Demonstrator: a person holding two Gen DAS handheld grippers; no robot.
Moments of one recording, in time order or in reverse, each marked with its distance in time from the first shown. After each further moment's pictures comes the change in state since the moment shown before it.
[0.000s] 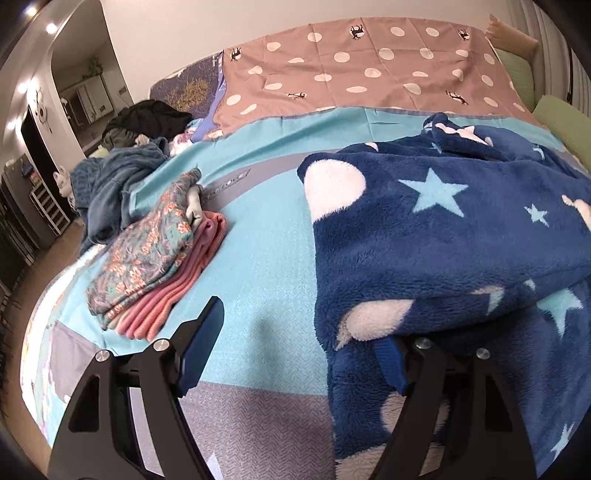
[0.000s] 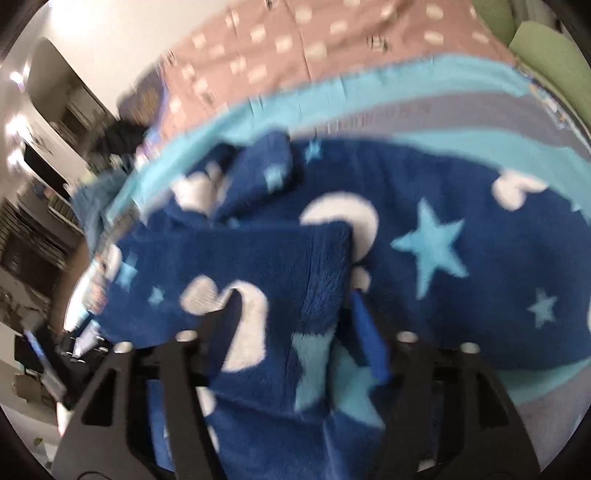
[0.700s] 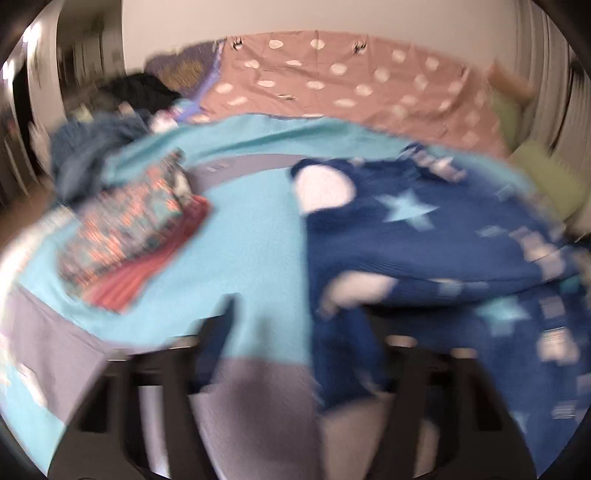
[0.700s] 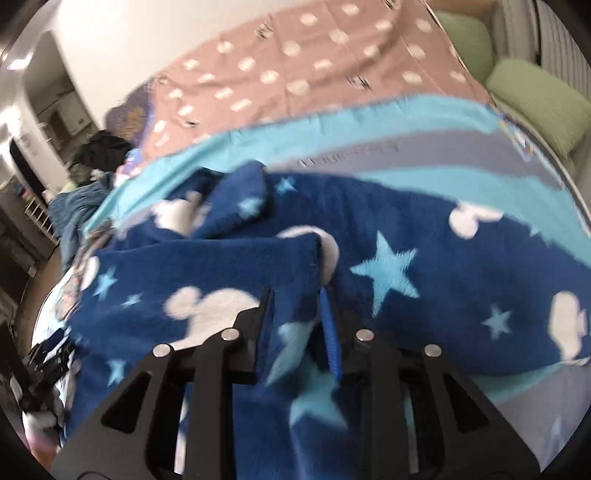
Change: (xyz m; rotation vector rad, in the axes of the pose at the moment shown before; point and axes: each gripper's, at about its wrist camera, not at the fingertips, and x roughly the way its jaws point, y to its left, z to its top) left arm -0.034 0.030 -0.008 -0.183 -0.002 -0.259; right arm -0.064 0.008 -0.011 -0.153 -0.211 -0.048
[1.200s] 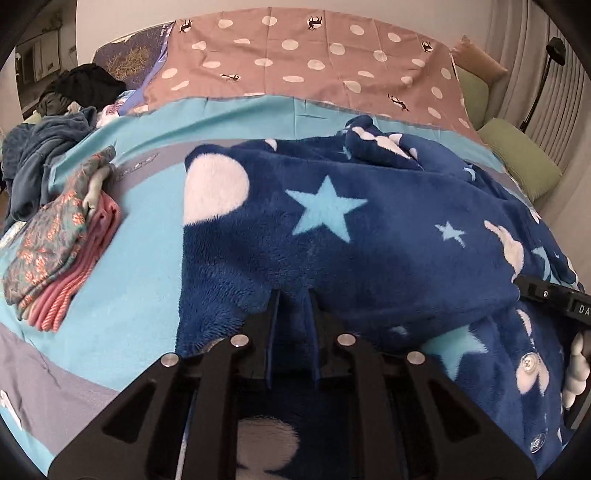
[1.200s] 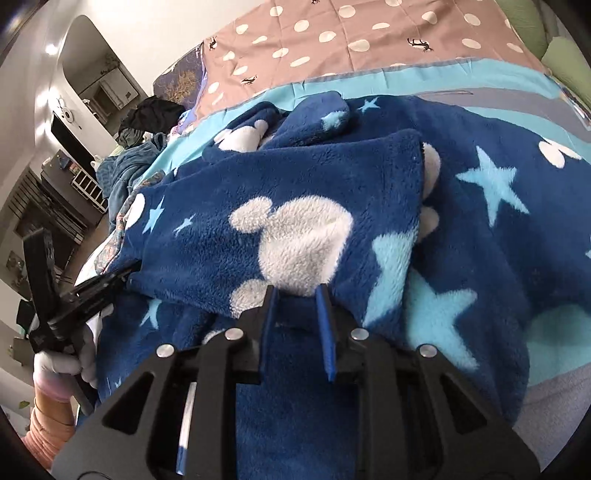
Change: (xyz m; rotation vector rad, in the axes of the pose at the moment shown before) left arm 0.056 -0.071 0.016 0.114 0.092 -0.069; right arm 0.050 0.016 -0.048 0.011 0.137 0.184
